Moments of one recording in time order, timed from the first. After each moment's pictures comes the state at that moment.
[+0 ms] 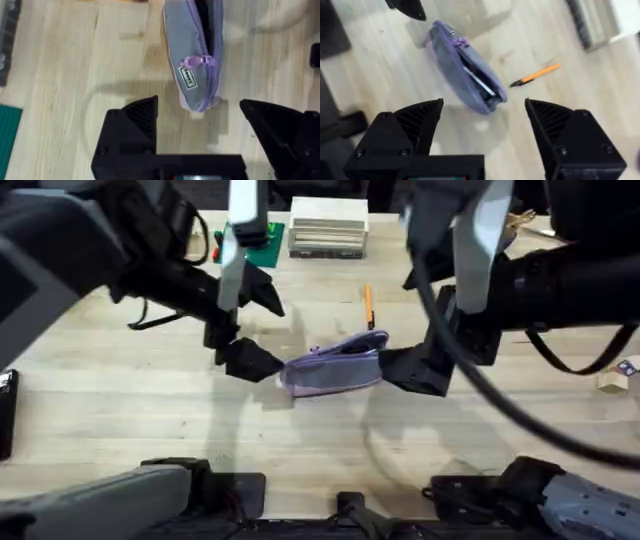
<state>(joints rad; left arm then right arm) -0.01 1.39 1.10 -1.18 0.73 1.37 0.68 1.11 1.28 -1.06 -0.12 -0.51</state>
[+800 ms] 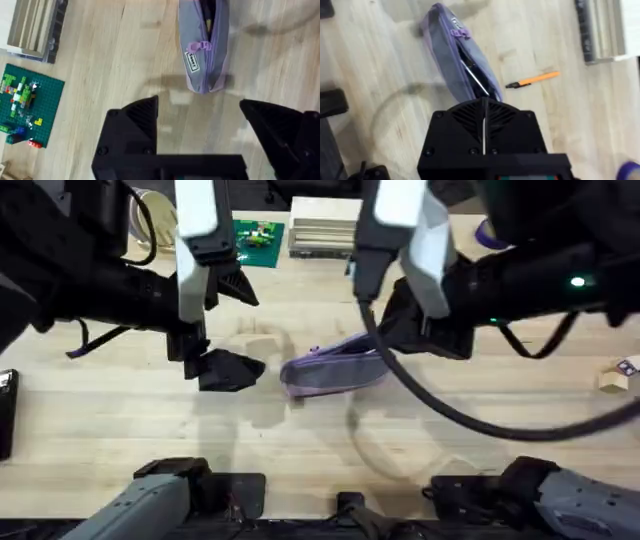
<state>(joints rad) 0.07 1.13 1.10 -1.25 0.66 1.37 0.68 1.21 1.28 -1.06 -0.14 -0.67</state>
